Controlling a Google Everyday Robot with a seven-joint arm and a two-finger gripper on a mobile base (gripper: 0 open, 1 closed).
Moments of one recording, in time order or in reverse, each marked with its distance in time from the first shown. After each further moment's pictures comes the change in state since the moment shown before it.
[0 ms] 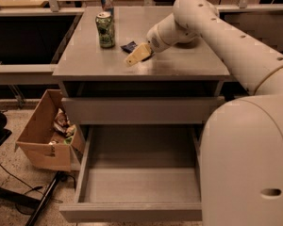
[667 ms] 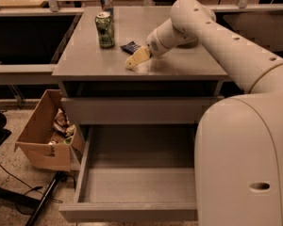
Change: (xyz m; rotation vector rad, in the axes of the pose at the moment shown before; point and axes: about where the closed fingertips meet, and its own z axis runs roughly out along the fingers) arm 0.020 -0.008 0.017 0.016 0.050 0.055
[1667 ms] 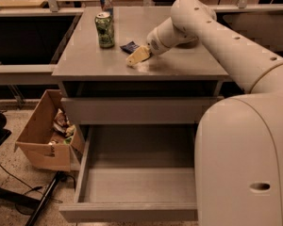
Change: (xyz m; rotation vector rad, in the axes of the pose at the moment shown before) arm 0.000 0.000 0.000 0.000 0.000 0.000
